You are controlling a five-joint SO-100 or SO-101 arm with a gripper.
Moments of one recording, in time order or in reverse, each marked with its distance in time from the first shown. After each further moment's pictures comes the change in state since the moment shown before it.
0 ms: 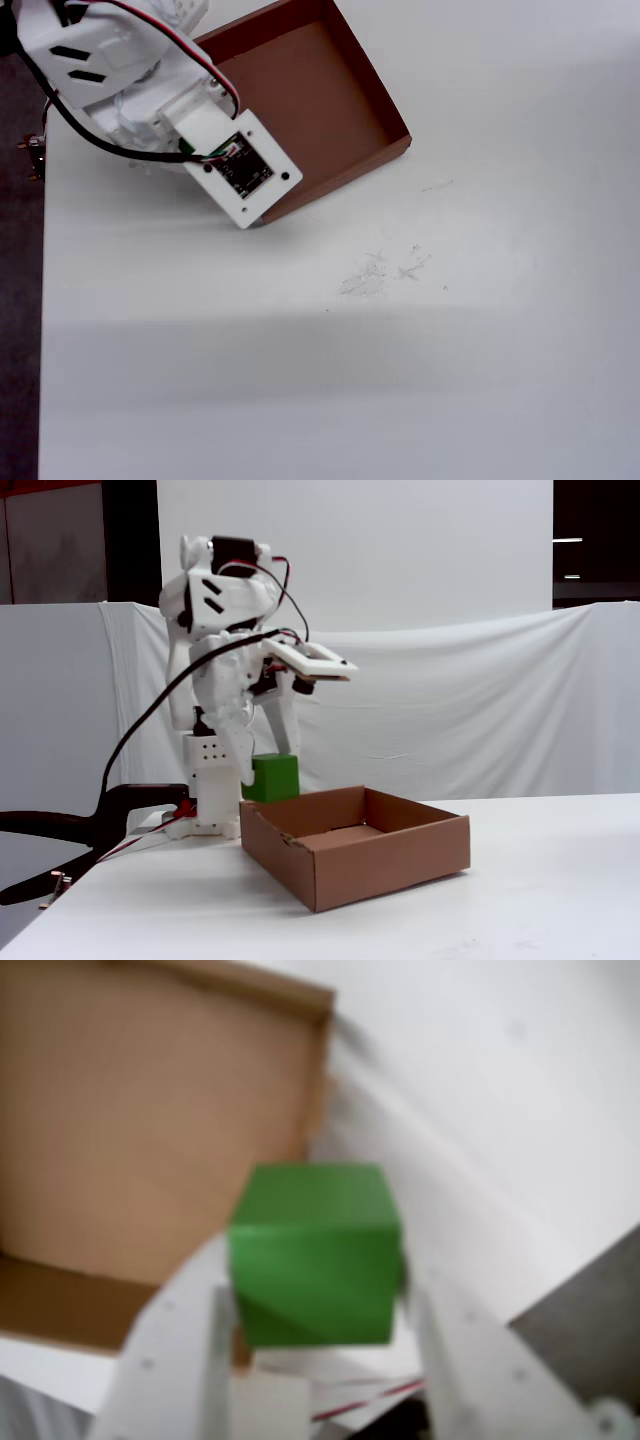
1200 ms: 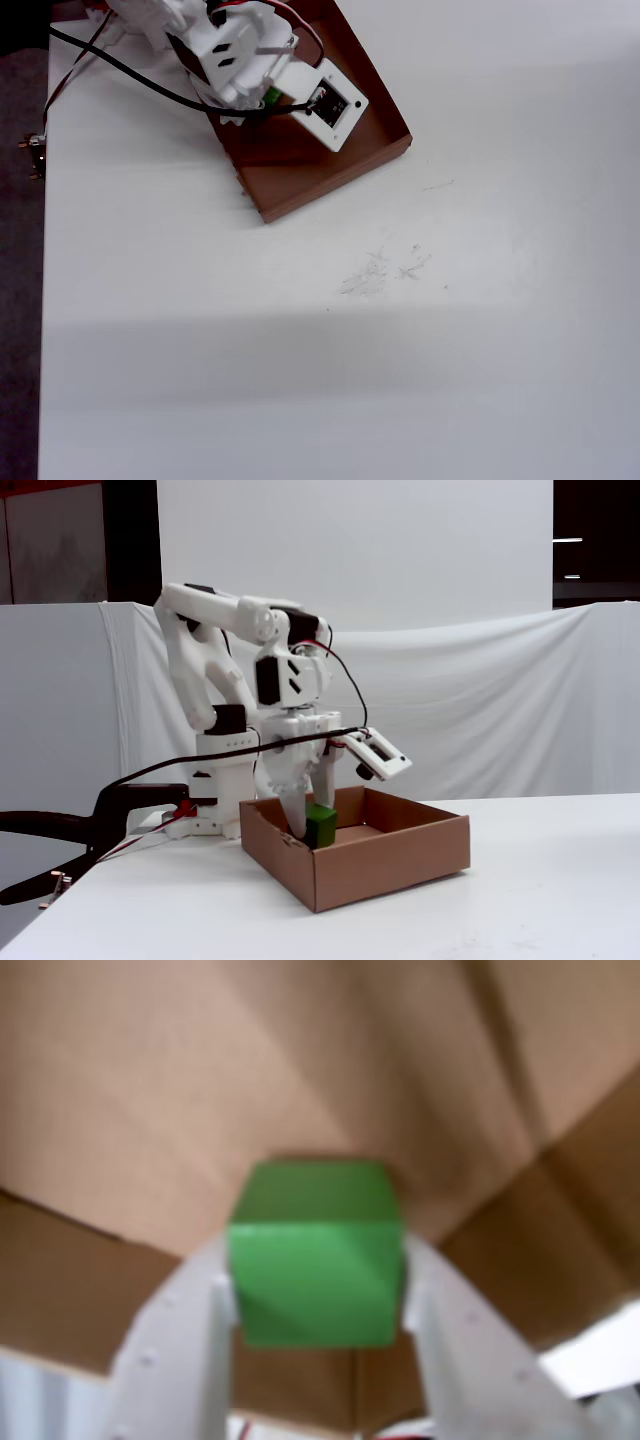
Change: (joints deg) arm -21.5 -6.2 17.8 -11.1 8.0
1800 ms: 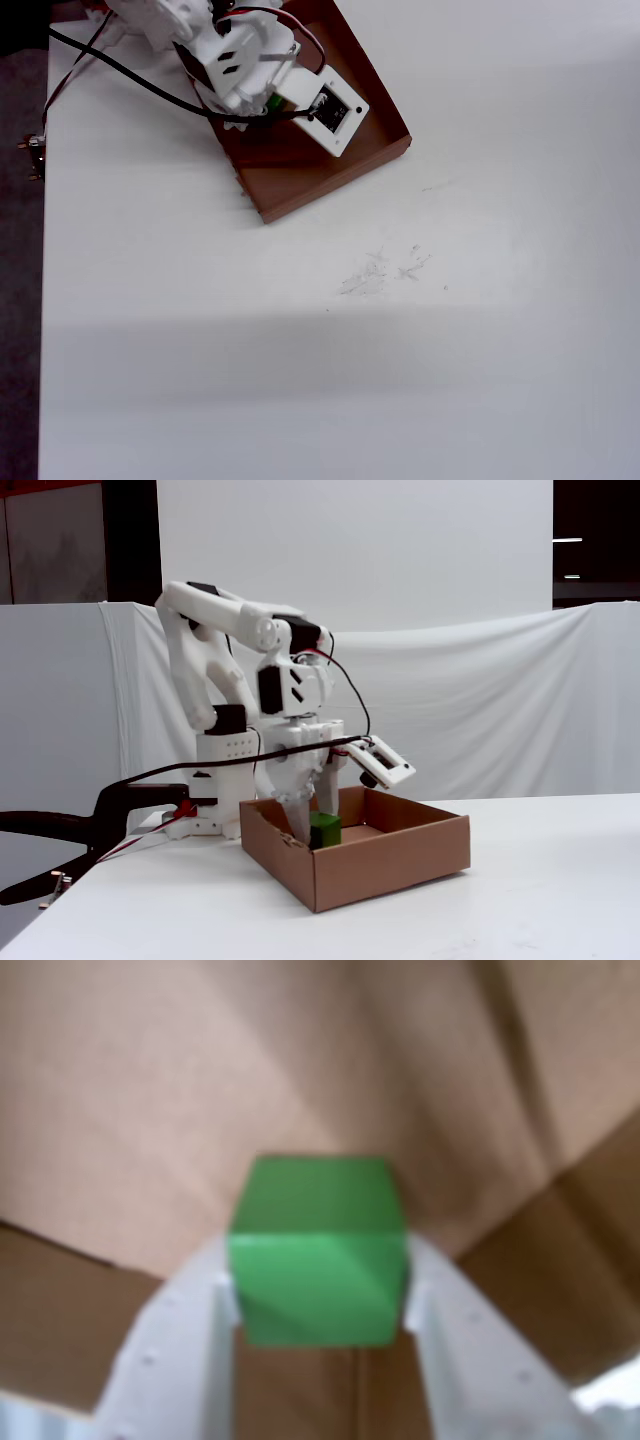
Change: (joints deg) arm -0.1 -1.8 2.1 -4.7 0.1
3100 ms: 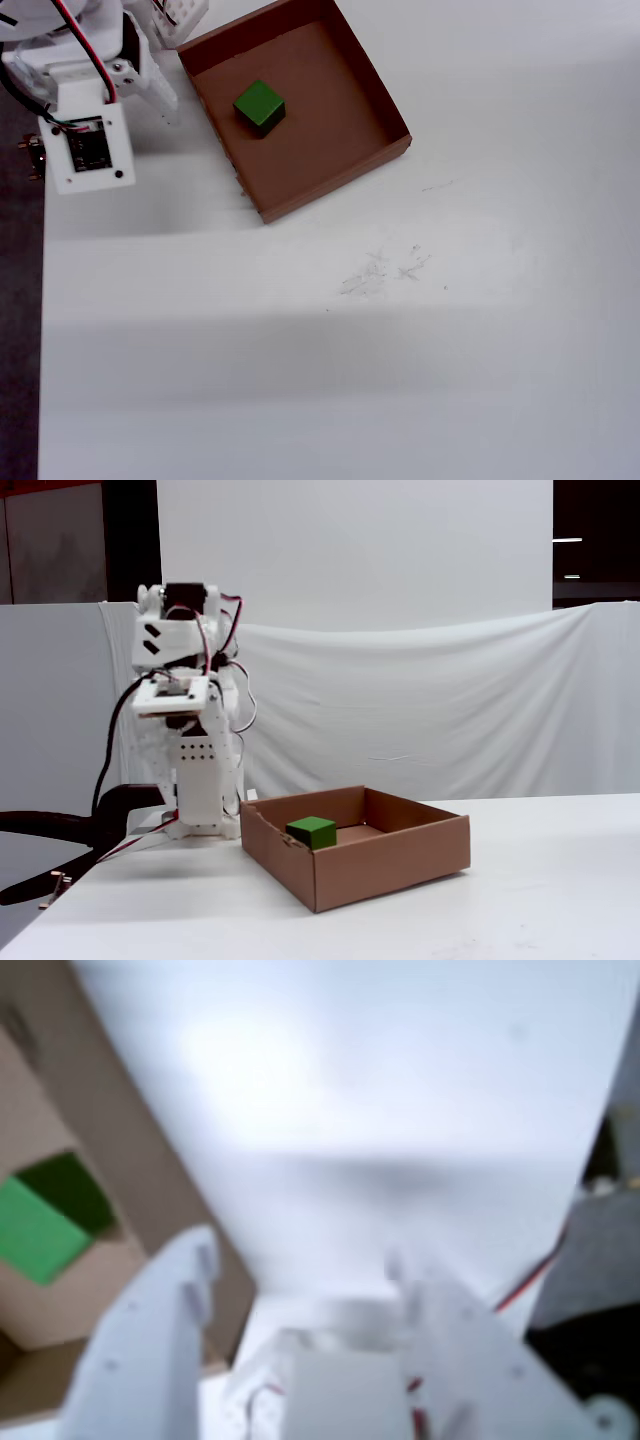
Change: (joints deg) arm 47.6 43.4 9.1 22.9 5.7
